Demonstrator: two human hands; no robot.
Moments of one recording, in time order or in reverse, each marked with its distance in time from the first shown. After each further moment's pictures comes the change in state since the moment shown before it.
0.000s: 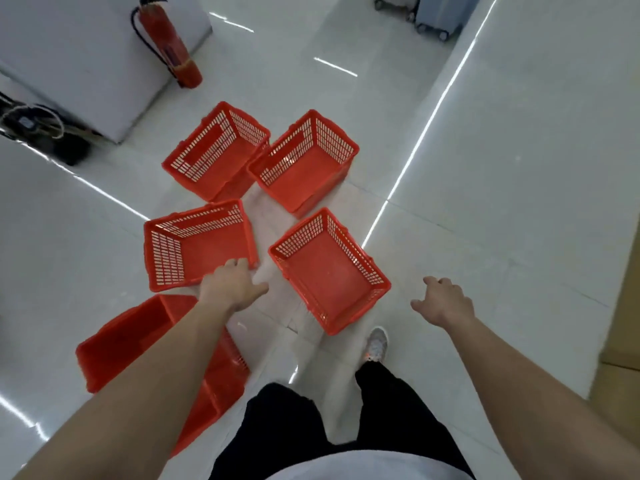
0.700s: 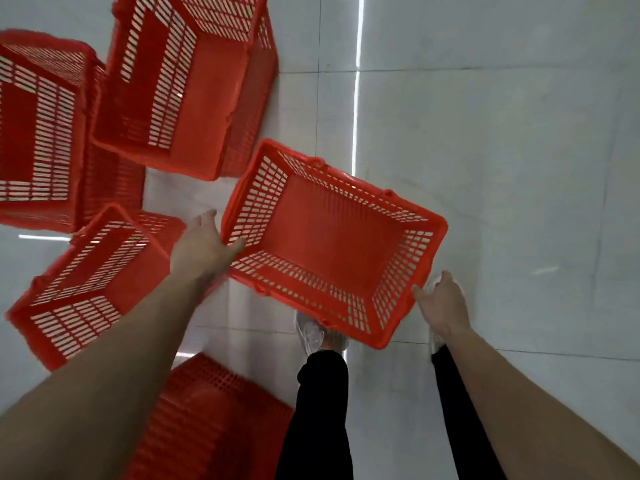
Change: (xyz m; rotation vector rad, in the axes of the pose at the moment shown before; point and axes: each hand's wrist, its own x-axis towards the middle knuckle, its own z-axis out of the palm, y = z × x) left_hand 0.423 0.051 0.219 0.061 0.035 0.218; right_hand 0.296 -0.055 0.375 0.929 0.013 0.489
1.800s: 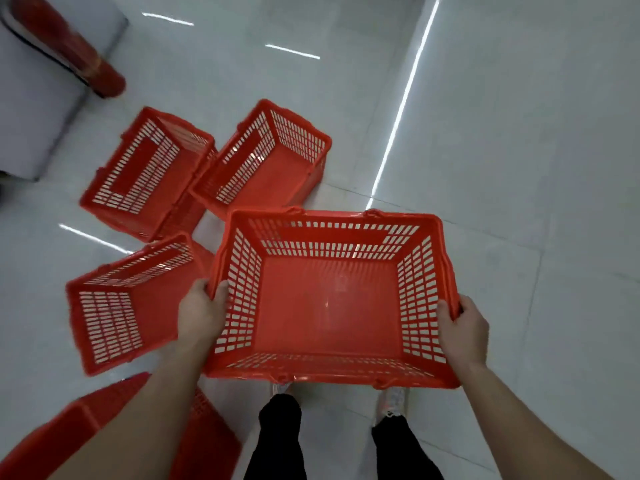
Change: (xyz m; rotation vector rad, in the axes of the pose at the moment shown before) left_hand -0.170 0.017 -0.119 -0.652 0.402 -0.311; right_hand -0.106 -0.137 -0.225 0.097 0.308 -0.497
